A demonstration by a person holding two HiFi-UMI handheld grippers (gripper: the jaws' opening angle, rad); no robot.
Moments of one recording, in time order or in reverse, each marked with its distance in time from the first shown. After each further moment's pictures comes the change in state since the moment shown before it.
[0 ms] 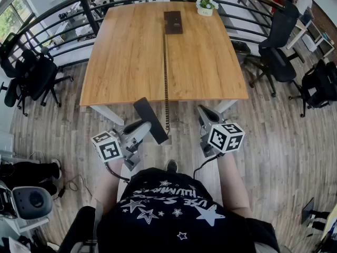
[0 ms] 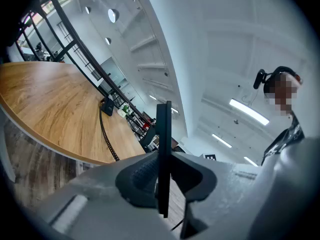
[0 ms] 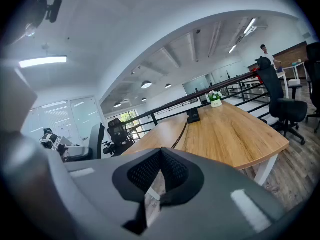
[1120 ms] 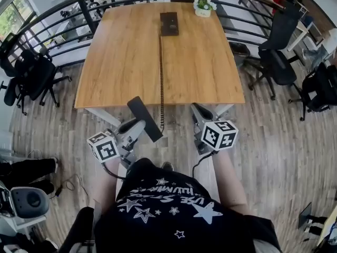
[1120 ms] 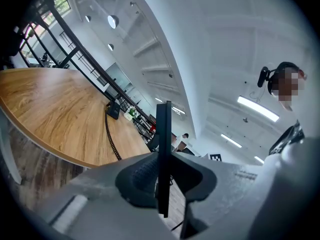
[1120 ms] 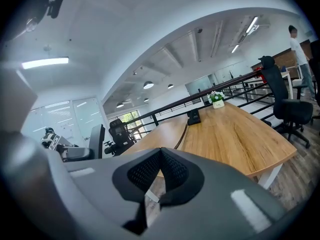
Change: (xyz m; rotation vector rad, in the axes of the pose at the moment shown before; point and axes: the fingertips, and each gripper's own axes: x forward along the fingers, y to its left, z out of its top) left arm 0.032 0.018 0.004 0.029 -0.029 0.100; right arm 0.020 -0.033 0.014 -0.009 -0.007 0.040
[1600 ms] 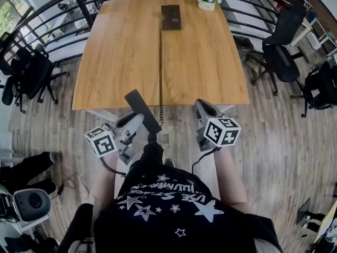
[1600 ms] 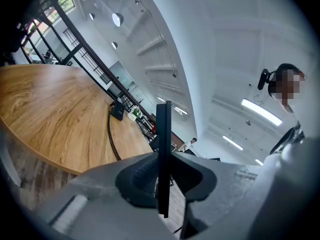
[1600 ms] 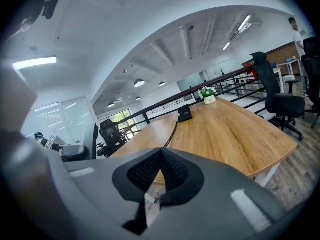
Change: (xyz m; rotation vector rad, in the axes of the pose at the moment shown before) left arm 0.016 0.048 0.031 -0.040 0.000 0.009; right arm 0.042 -0.035 -0.003 0.048 0.028 -0.086
